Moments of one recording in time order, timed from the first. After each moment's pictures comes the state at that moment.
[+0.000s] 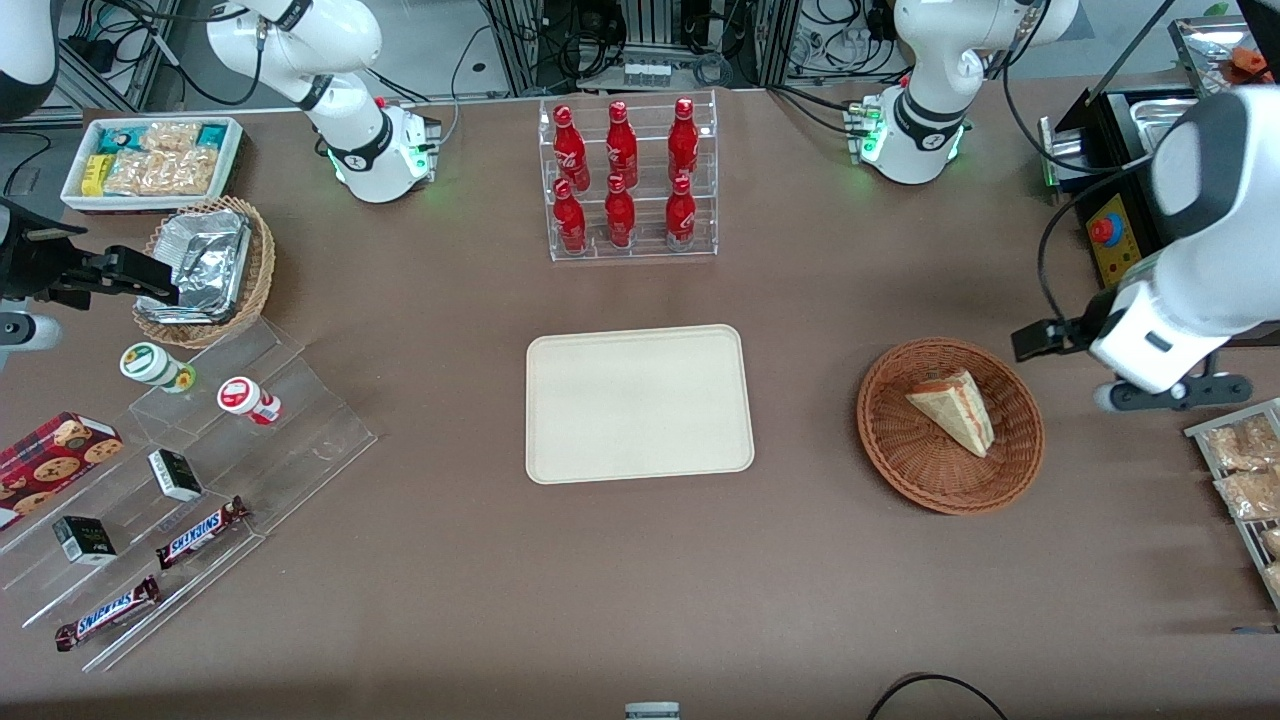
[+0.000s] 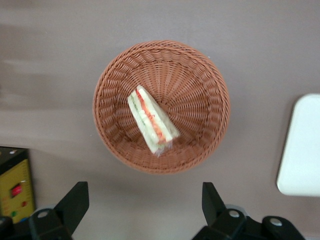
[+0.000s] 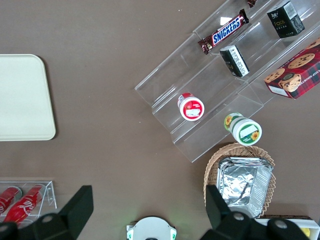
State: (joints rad) arm -0.08 0.14 0.01 -1.74 0.01 1.76 -0.18
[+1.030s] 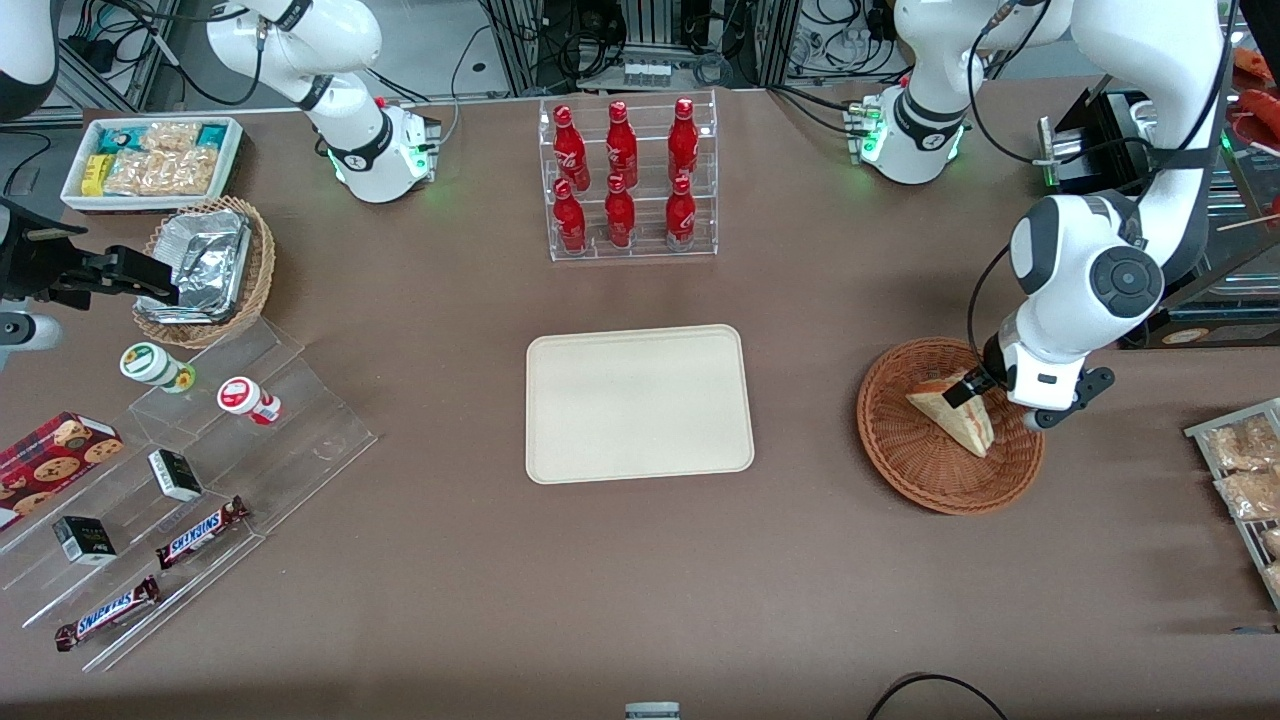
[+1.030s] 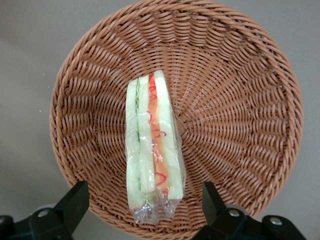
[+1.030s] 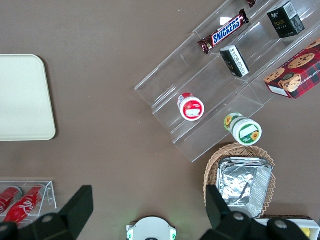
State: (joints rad) arm -0.08 0.16 0.01 -2.22 0.01 2.35 -0.65
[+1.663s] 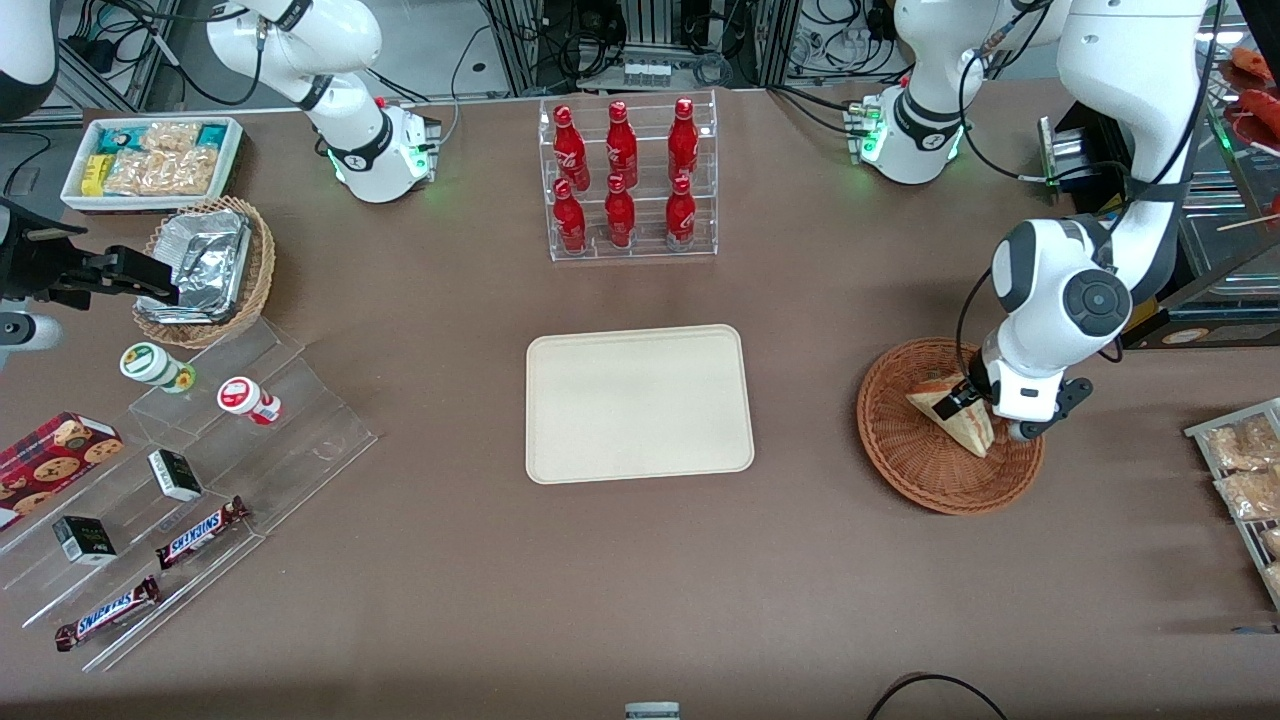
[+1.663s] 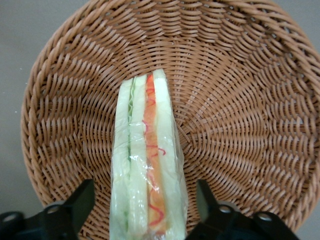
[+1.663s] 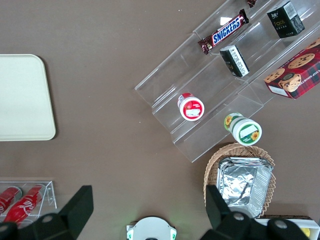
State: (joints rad) arm -0.08 0.26 0.01 -2.24 0.01 2.45 -0.69
